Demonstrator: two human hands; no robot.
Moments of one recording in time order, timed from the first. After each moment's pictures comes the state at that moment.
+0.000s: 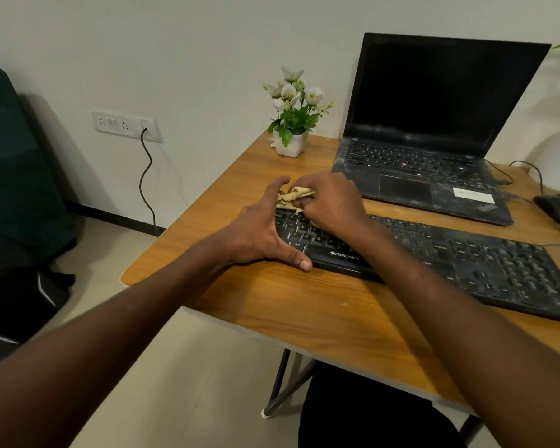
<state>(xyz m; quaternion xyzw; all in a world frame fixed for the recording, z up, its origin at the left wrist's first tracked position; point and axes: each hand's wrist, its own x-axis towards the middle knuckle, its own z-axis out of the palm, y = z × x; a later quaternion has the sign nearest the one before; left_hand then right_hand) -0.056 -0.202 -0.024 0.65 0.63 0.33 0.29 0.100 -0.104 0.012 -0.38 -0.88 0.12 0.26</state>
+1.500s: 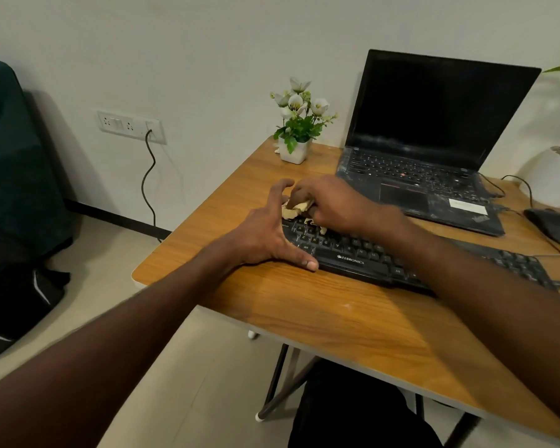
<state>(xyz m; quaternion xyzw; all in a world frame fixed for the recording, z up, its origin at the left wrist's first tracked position) -0.051 -0.207 -0.018 0.64 0.63 0.34 0.29 0.105 -0.102 0.046 -0.22 -0.97 0.06 0.12</state>
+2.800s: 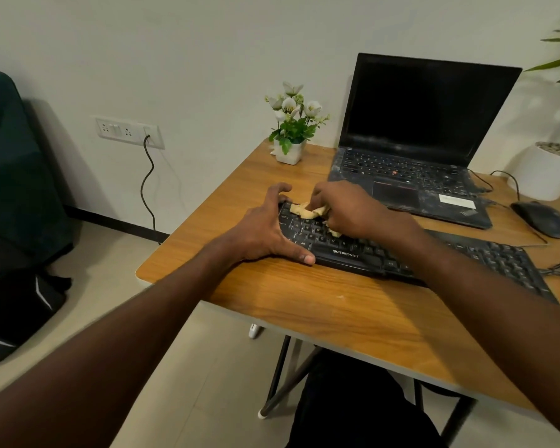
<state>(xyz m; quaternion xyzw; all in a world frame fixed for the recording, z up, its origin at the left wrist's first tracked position) -0.049 -0.205 -0.018 0.63 0.65 0.32 0.28 0.134 -0.104 0.040 -0.32 -0.95 0.02 0.06</state>
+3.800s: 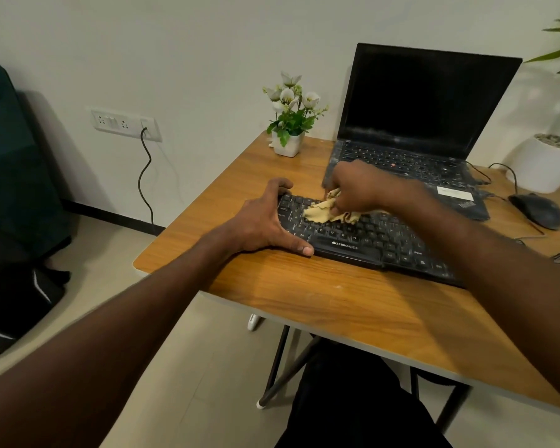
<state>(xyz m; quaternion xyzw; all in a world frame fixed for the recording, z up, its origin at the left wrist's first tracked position) -0.051 -0.204 -0.021 0.64 0.65 0.31 0.26 0.142 -0.101 0.070 -0.40 -0.92 0.06 0.00</state>
